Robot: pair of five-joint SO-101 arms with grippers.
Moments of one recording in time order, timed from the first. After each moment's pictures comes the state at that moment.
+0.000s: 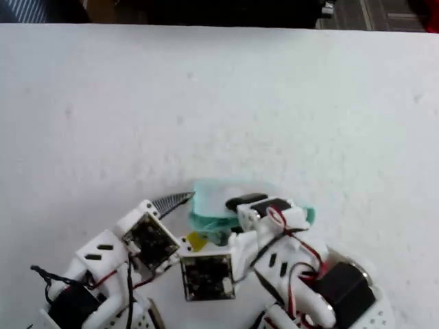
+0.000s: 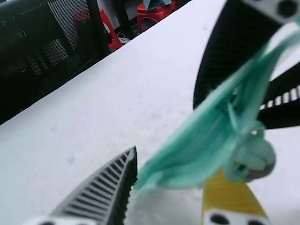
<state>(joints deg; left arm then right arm) 34.0 -104.7 72.5 63.5 -10.5 -42.4 -70.2 32.0 86.0 69.1</state>
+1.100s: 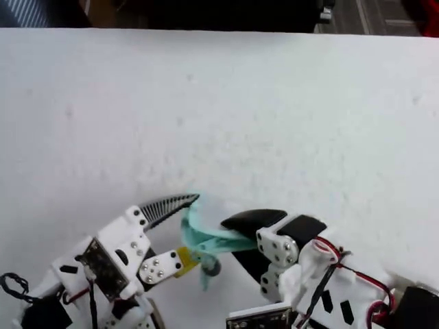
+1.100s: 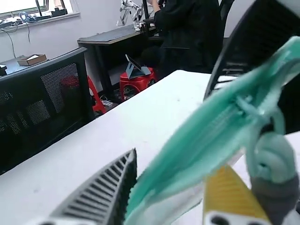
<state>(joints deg) 42.3 -105.0 60.4 62.0 -7.6 -61.3 -69.4 7.8 97.6 63.3</state>
